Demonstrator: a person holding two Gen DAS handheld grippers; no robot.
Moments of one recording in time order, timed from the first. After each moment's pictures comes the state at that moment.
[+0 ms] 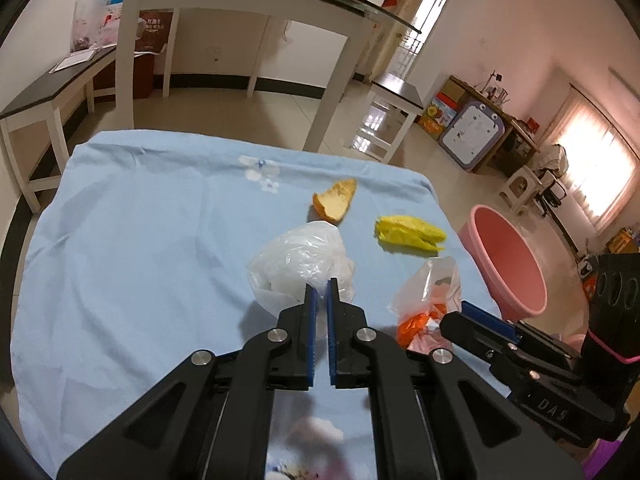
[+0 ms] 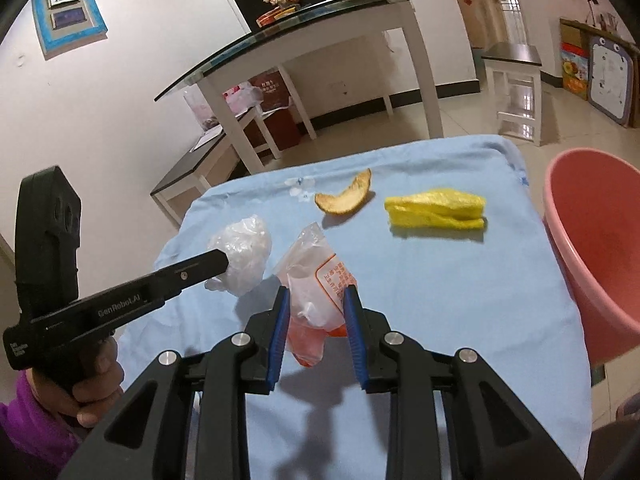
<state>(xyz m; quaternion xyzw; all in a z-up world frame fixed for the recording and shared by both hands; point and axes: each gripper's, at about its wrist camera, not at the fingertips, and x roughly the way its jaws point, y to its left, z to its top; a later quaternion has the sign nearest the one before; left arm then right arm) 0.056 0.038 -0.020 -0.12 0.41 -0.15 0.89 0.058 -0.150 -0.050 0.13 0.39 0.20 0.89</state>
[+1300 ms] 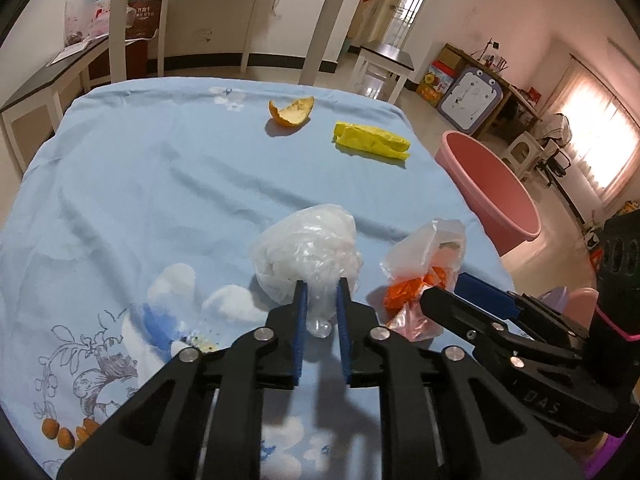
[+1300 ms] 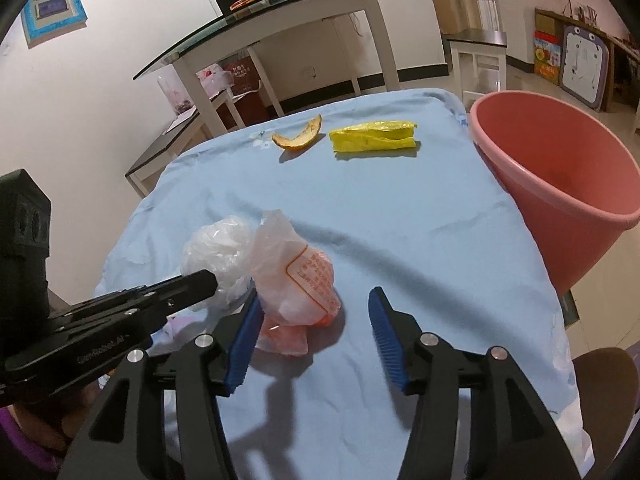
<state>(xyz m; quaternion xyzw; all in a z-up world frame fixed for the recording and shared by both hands) -0.018 -0.014 -0.052 -0.08 0.45 -0.15 0.88 -0.007 -0.181 -0.078 0.12 0.42 0.15 0.89</state>
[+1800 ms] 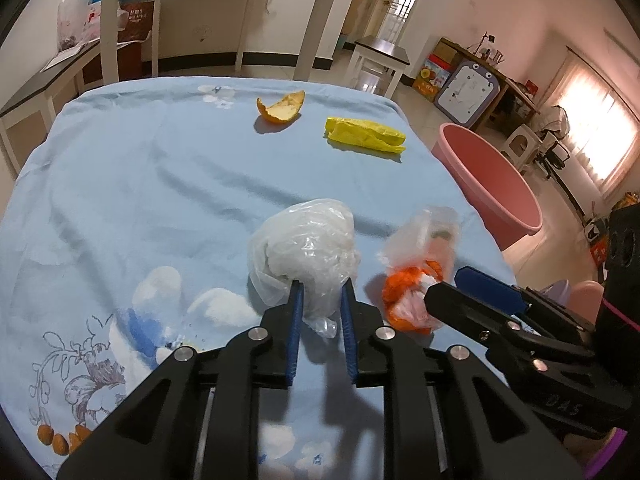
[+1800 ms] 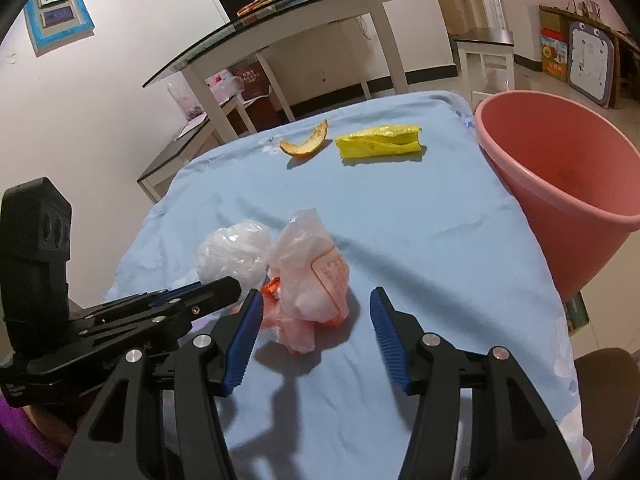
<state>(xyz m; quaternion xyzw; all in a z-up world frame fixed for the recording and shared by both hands) -0.012 -0.021 -0.058 -0.07 0.45 -0.15 0.88 -0.008 -0.187 -0.077 0.13 0.41 0.17 0.89</state>
